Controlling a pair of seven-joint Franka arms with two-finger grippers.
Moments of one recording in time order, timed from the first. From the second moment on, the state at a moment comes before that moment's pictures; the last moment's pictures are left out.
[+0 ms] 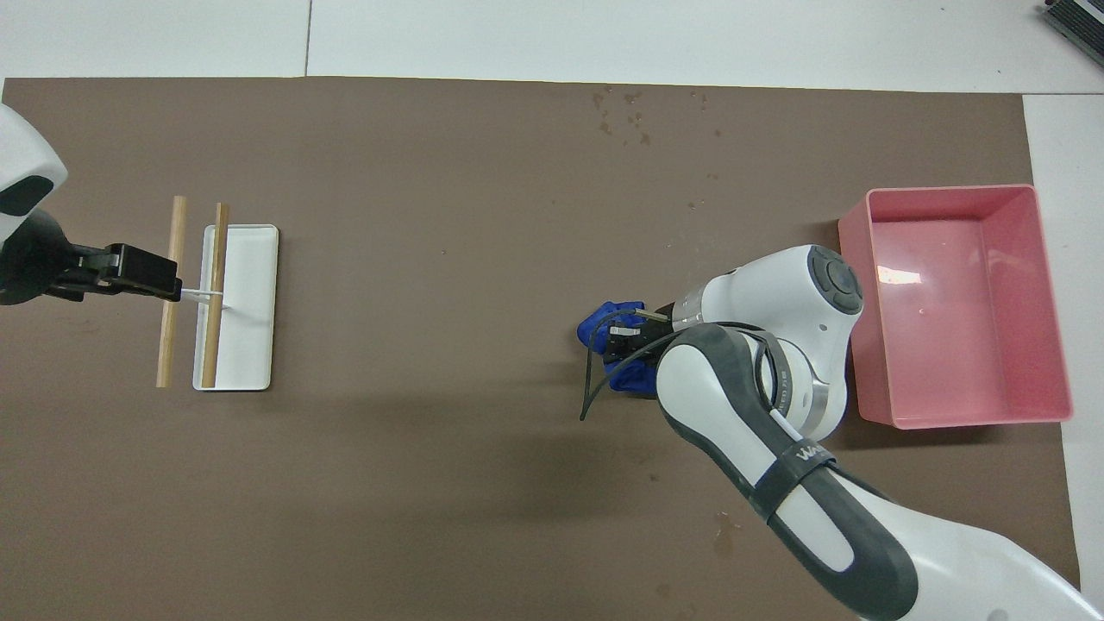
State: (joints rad) left arm 0.01 -0.02 -0.10 -1.63 -0.04 1.59 -0.01; right arm 0.35 0.24 0.05 -2.07 0.66 2.26 0.18
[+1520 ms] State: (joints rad) left arm 0.01 -0.02 -0.10 -1.63 -0.04 1.59 -0.01; right arm 0.18 0.19 0.03 -2.15 0.07 2.36 -0.25
